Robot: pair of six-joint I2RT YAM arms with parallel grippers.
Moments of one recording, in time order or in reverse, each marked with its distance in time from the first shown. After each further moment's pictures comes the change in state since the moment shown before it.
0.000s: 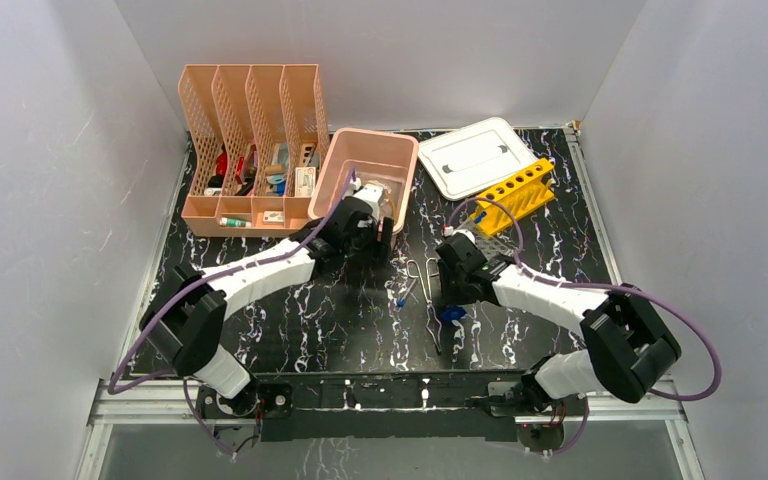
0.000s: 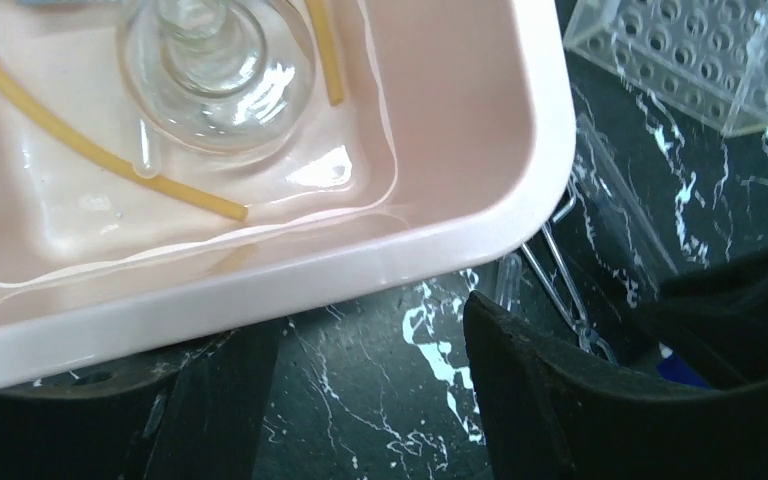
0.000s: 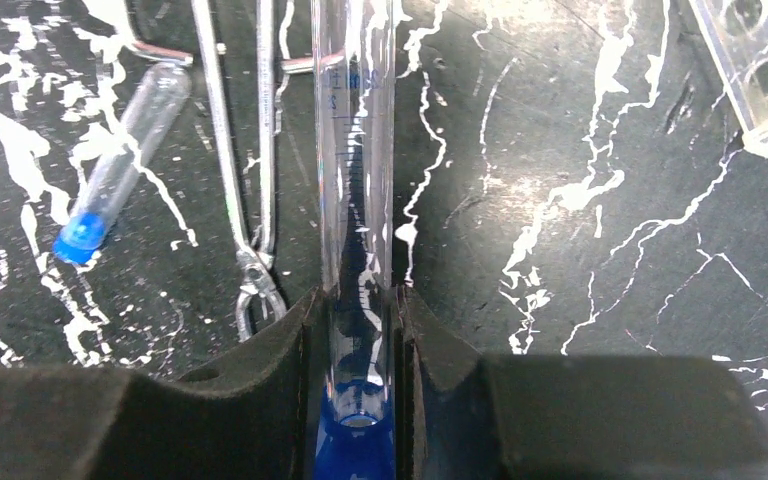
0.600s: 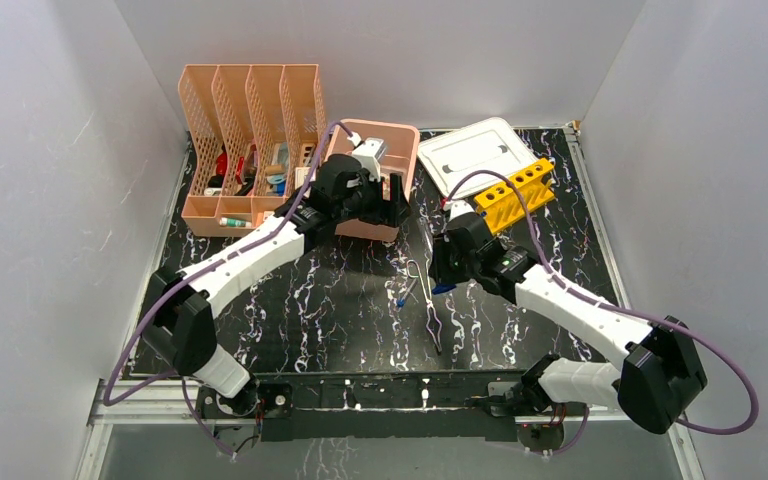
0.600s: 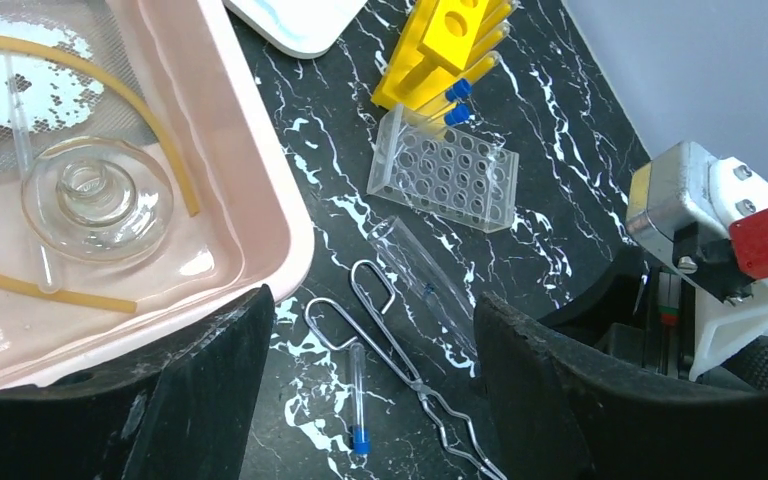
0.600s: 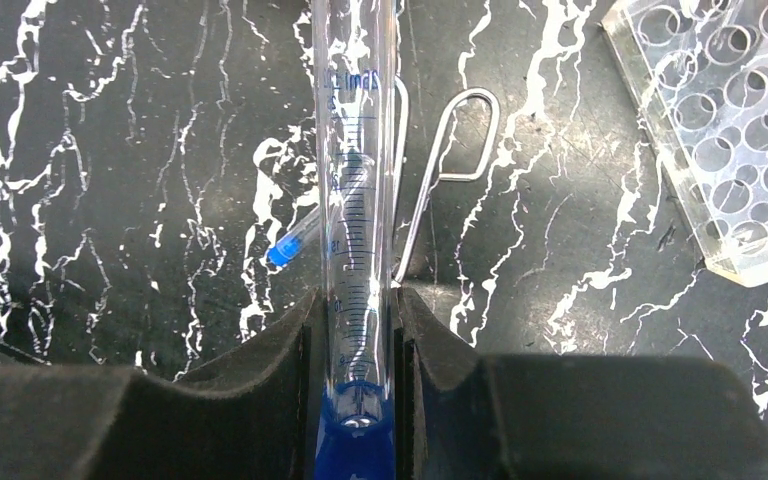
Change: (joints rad) left arm 0.084 -0.002 0.253 -0.009 0.274 -0.049; right arm 0.006 -0.177 0.117 -0.001 -0.076 -0.095
